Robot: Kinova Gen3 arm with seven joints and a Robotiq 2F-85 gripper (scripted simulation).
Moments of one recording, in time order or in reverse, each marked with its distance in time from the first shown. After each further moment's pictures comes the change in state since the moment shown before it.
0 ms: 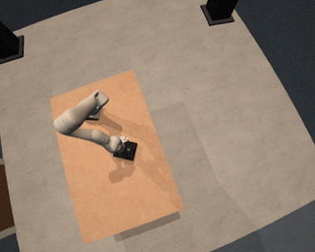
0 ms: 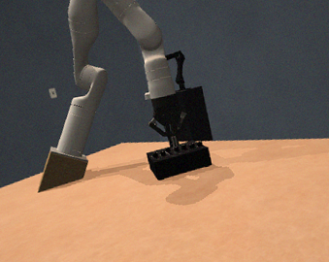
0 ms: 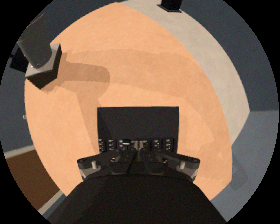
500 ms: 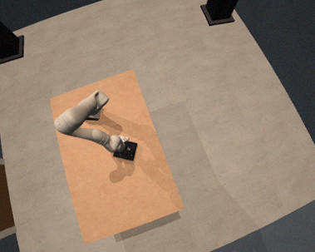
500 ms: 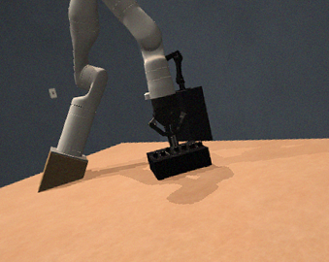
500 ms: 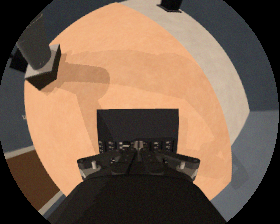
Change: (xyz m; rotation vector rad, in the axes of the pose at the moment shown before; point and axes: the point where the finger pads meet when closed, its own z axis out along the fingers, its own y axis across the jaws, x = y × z) arm 0.004 0.000 0.000 -0.002 -0.001 0.002
